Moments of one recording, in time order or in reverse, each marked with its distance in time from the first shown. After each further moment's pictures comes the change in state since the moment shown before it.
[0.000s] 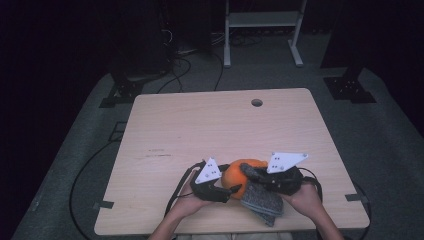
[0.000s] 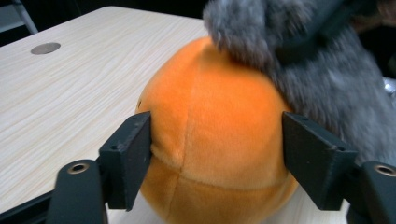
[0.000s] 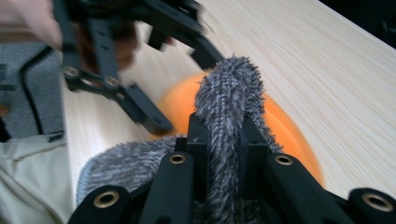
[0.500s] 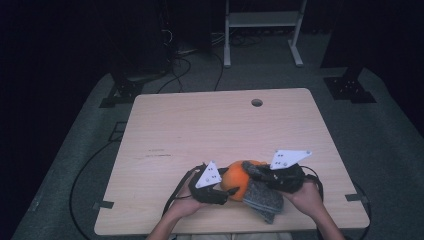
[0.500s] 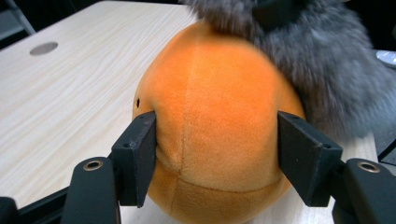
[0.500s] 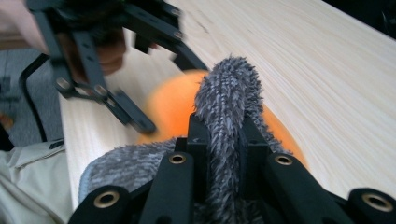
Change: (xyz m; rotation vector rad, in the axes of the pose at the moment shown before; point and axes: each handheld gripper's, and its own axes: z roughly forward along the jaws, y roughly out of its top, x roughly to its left) left arm 0.001 -0.005 -0.004 0.032 -0.014 0.046; right arm -0.008 -0.005 -0.002 -0.019 0.011 0.060
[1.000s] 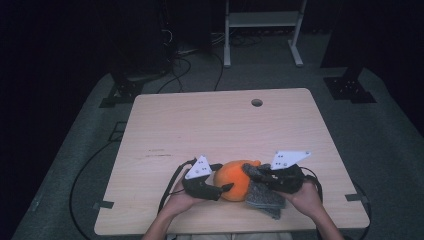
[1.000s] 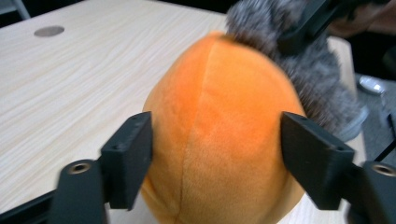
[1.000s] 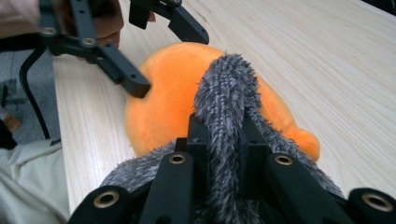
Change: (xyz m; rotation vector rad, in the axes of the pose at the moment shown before) left arm 0.016 -0.003 -0.010 -0.030 -0.017 -0.097; right arm -0.003 -0.011 0.009 0.012 0.014 0.025
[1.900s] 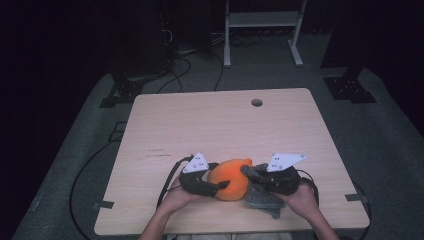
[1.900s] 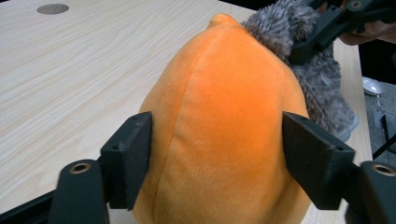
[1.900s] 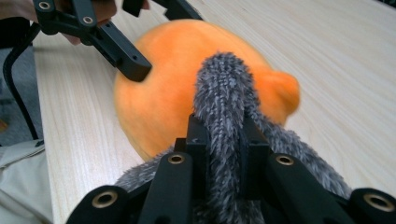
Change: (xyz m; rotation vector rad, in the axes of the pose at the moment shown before) left arm 0.013 -0.002 -0.002 0.042 -0.008 -0.055; right arm 0.003 -0.006 0.011 0.011 -0.031 -0.001
